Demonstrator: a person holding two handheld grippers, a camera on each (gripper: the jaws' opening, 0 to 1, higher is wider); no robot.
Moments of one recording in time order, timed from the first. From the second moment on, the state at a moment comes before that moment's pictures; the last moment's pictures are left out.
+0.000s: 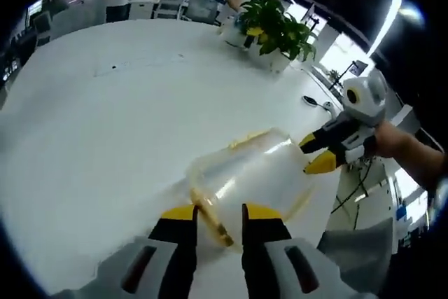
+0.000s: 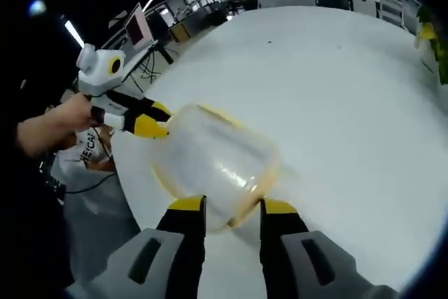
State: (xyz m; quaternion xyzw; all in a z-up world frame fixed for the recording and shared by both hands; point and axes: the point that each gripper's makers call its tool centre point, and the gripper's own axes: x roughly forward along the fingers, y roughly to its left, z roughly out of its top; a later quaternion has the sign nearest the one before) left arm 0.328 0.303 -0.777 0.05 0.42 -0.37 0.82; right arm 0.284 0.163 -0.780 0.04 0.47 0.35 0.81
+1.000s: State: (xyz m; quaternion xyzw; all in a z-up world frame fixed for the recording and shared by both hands) left arm 0.318 0.264 -0.753 0.32 0.30 -0.49 0.75; right arm 0.296 0.195 -0.753 -0.21 0.38 0.47 0.77
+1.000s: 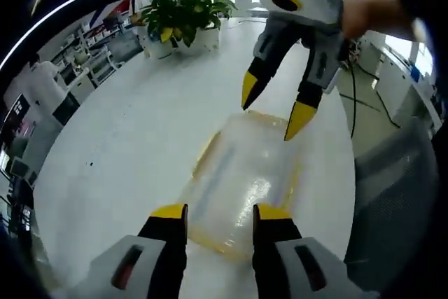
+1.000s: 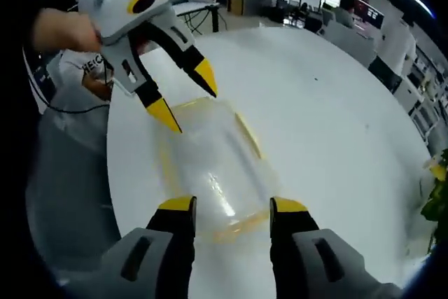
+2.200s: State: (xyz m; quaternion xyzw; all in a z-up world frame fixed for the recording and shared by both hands) left arm 0.288 0.234 -0.759 0.39 0.27 -0.52 0.71; right arm 0.322 0.229 -0.755 -0.30 0.36 0.55 0.69
